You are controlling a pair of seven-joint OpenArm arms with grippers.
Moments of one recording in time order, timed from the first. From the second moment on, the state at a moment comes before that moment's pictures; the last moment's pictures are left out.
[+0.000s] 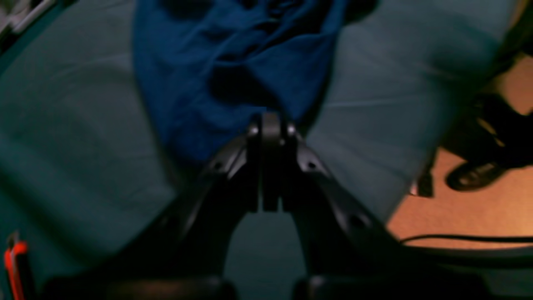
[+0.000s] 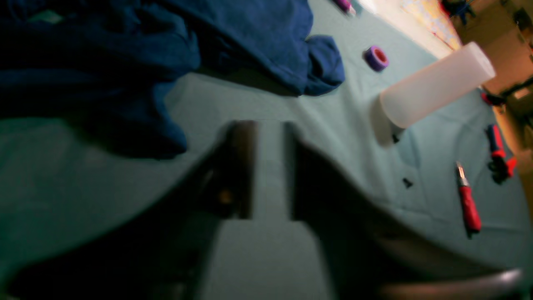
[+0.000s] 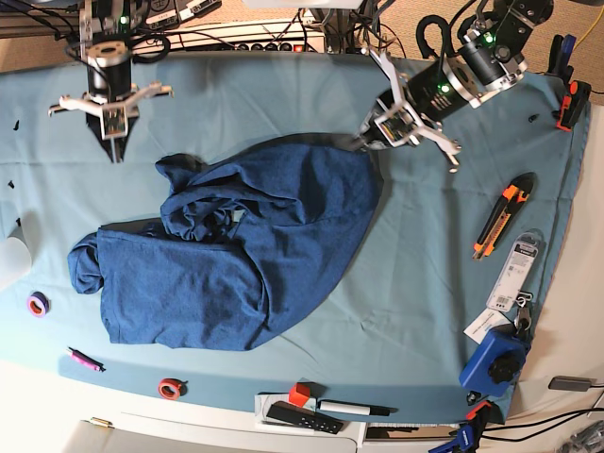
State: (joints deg) left arm 23.1 -28.6 19.5 125.8 -11.1 -23.0 24.2; right arm -37.7 15.1 16.6 115.6 -10.9 3.1 -12.1
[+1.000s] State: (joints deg) left arm 23.1 -26.6 19.4 125.8 -9.3 -17.0 25.3; right arm -8.1 19.4 15.4 83.5 -26.1 1.7 -18.2
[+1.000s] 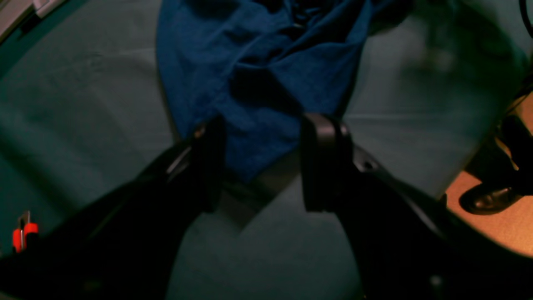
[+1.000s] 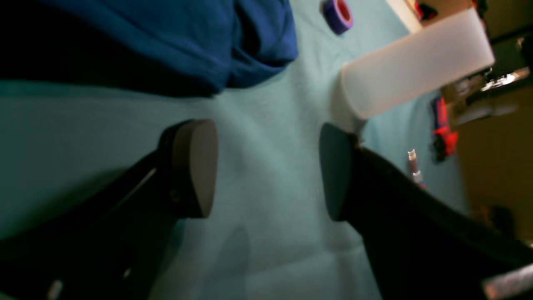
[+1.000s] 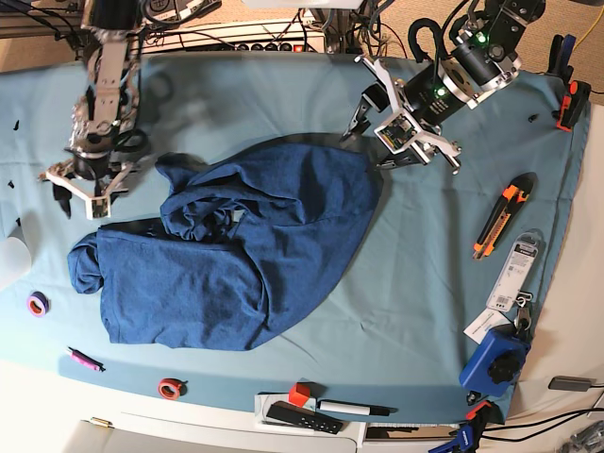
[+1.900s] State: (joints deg) left arm 22.3 -26.1 19.4 125.8 -9.4 -16.9 25.7; right arm -1.5 23.7 7.2 77.9 -29.0 4.7 -17.4
